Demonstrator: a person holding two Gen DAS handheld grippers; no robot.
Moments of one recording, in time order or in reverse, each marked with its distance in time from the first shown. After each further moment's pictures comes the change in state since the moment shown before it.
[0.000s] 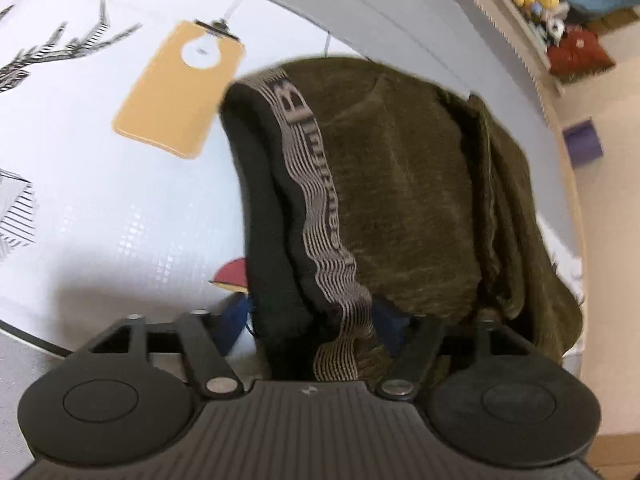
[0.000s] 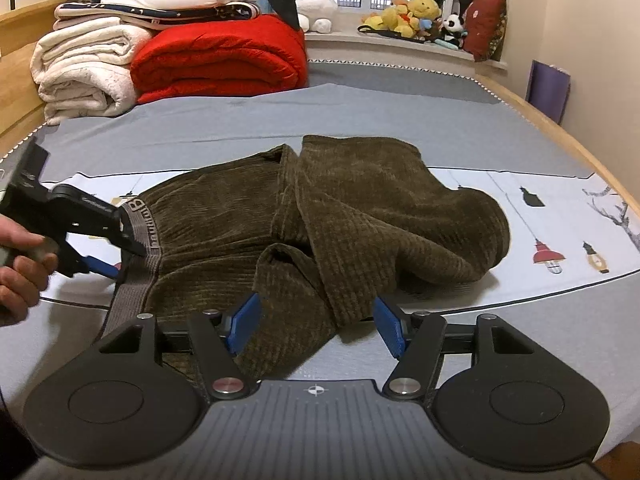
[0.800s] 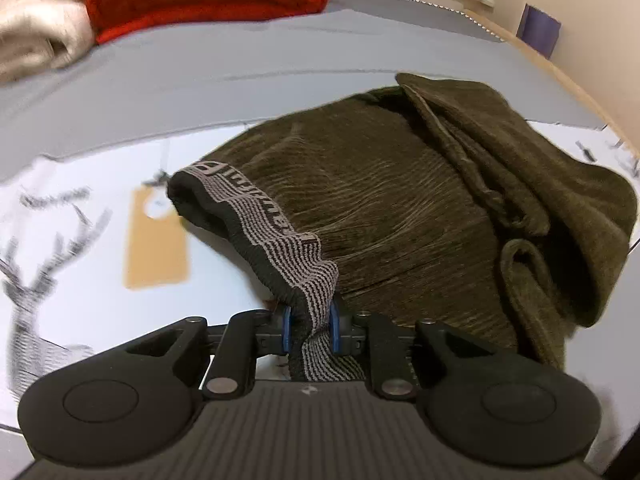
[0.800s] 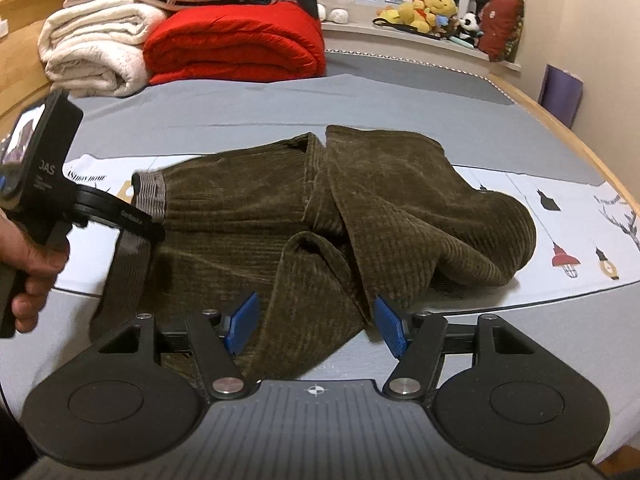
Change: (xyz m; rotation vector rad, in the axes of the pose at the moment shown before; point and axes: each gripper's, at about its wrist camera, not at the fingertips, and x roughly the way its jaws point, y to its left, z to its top) left arm -0.014 -0.065 -0.041 0.566 -0.278 0.268; right arm 0.013 0.039 -0.001 -0.056 0.031 -0.010
